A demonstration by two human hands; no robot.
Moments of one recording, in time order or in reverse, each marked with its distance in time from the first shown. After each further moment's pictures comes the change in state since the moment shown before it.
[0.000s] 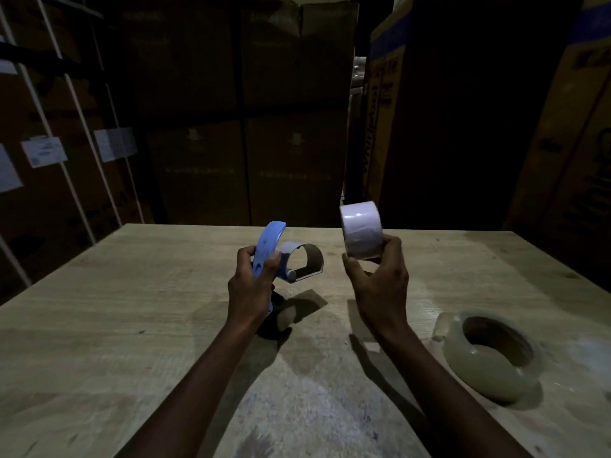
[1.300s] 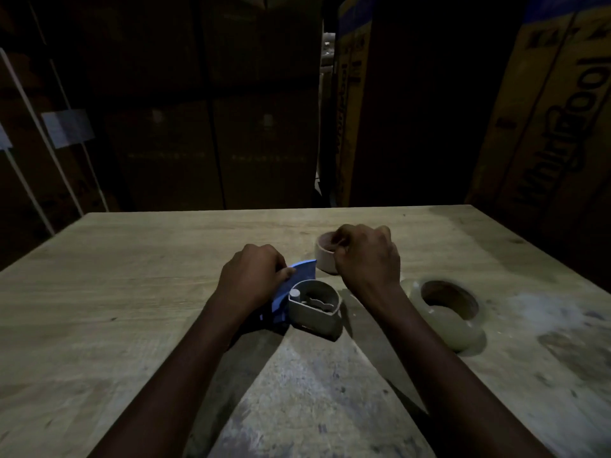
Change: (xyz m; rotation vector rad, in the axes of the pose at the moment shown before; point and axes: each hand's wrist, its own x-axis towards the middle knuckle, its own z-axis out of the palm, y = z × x) left_hand -0.008 0.027 0.020 0.917 -0.411 0.199; right_hand 0.005 -0.007 -0.034 -0.742 -0.139 -0.050
